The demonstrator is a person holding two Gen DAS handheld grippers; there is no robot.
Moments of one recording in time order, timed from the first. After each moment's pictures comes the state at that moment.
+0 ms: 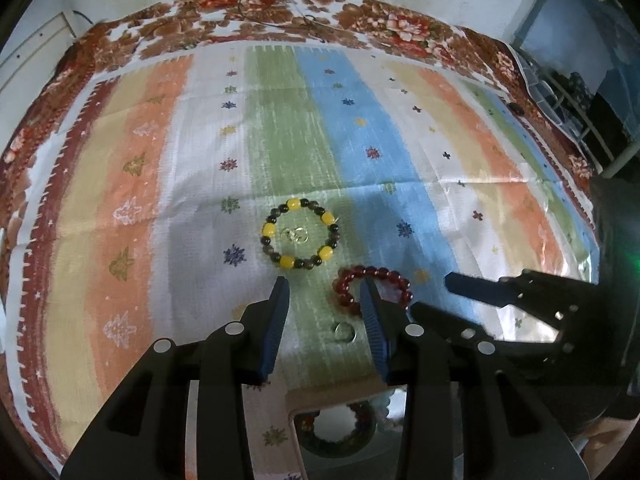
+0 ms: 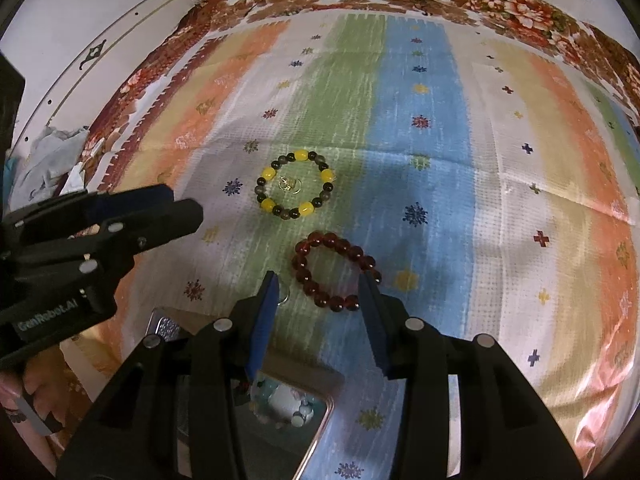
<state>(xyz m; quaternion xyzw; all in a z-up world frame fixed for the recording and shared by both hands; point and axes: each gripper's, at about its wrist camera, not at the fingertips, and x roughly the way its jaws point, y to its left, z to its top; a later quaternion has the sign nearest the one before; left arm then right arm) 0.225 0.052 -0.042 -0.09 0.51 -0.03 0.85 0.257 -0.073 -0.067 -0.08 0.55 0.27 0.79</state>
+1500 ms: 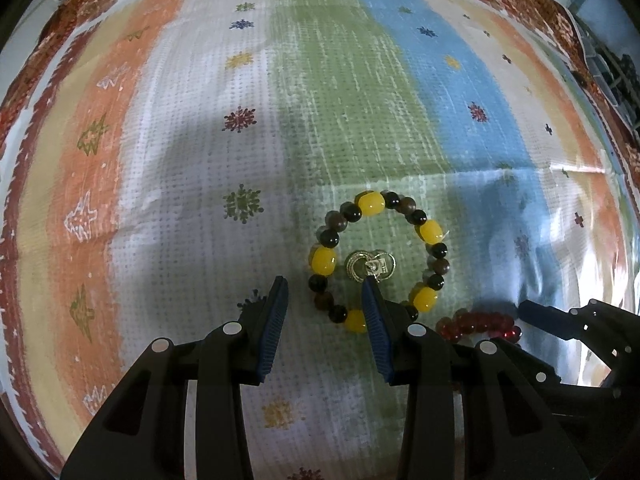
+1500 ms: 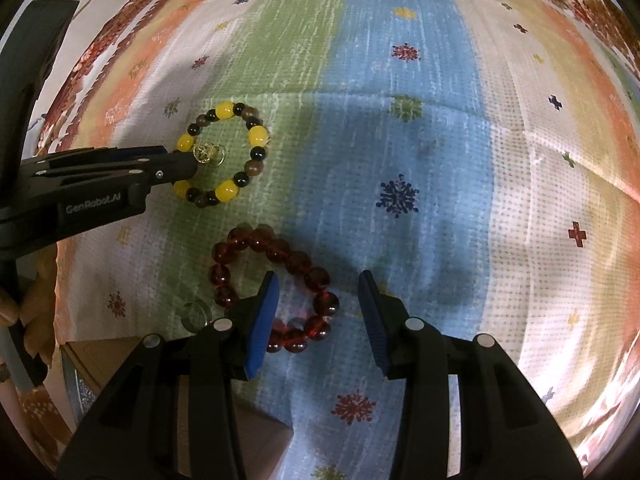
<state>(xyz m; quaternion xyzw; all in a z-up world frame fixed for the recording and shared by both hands) 0.317 0.082 -0.141 -0.07 0.61 0.01 0.79 0.311 -0.072 -0.141 -0.10 0.62 0.23 0.74</state>
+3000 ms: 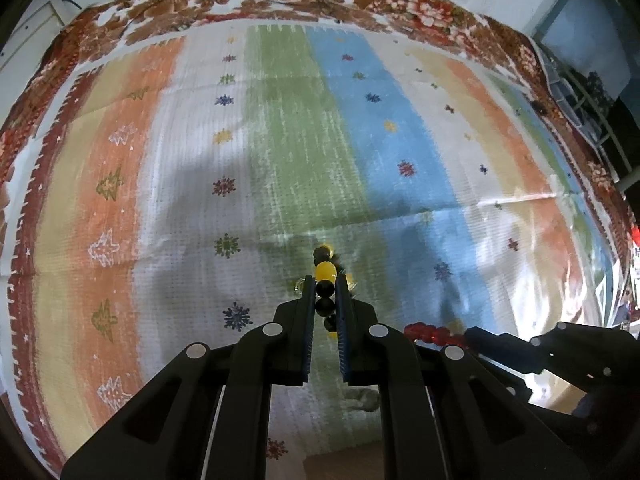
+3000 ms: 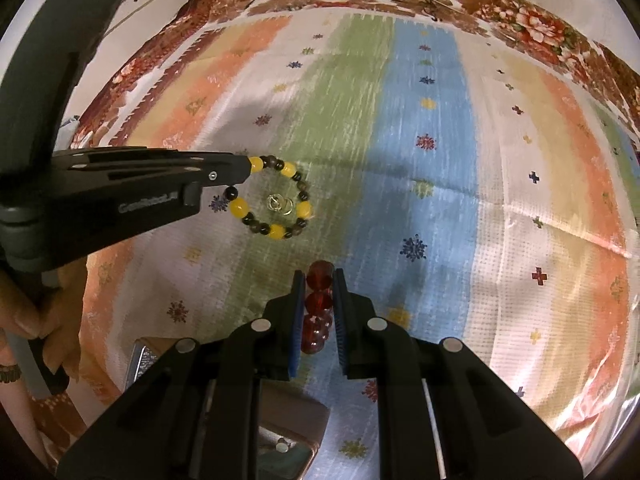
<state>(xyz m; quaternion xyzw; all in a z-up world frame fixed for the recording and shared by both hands) 0.296 0.070 -0.069 -0.10 0.55 -0.03 0.83 0.282 -0.054 -0.068 -0.11 0.55 0.27 0.79</state>
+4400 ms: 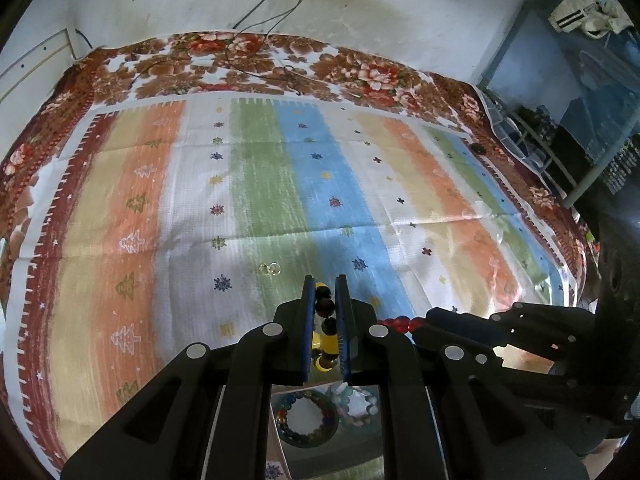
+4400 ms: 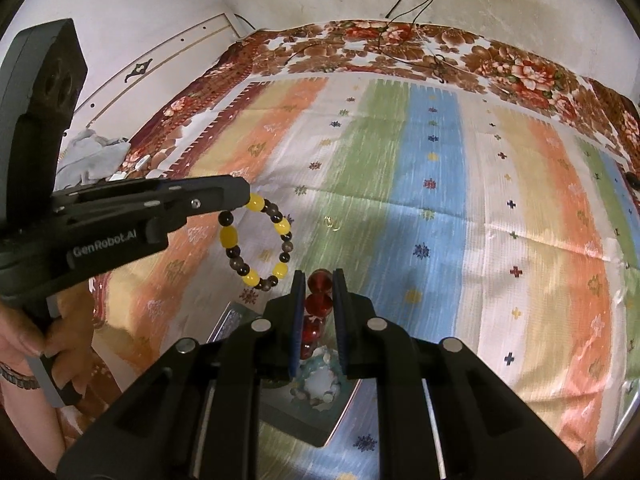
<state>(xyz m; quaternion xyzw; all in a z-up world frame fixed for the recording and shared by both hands) 0.188 0.055 0.016 -0.12 0.44 -0.07 0.89 0.195 -0.079 0.012 -0.08 0.46 0.31 0.83</state>
